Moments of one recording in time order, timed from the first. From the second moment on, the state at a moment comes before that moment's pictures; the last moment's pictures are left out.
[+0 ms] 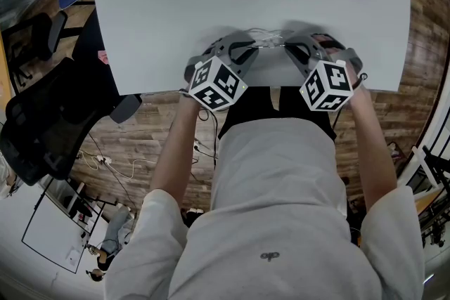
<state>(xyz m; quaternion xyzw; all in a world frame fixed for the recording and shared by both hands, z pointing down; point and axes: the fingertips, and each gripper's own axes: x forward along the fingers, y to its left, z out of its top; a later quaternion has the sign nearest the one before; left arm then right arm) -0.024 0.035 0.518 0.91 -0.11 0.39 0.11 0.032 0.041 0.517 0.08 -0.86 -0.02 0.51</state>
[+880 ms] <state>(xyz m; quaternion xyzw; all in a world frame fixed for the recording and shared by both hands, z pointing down) -0.026 0.014 0.522 0.91 -0.13 0.38 0.12 0.030 0.016 0.522 0.10 -0.85 -0.01 0.52</state>
